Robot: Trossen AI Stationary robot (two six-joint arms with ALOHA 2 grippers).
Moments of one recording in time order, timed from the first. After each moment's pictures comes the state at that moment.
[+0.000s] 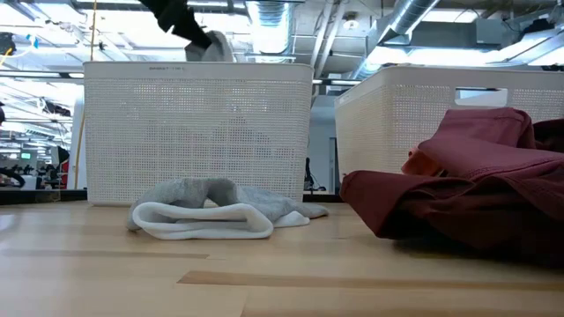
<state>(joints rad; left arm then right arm) 0.29 1.02 1.10 -0.50 -0.44 0.51 0.67 1.52 1.25 -0.50 0.58 0.25</state>
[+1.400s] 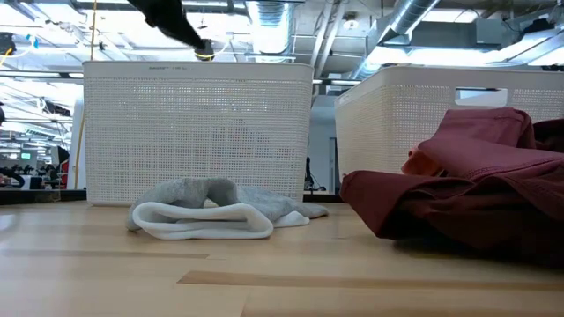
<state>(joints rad) 0.29 0.98 1.10 -0.64 -0.15 0.31 0.65 1.53 1.24 -0.49 0.58 0.30</state>
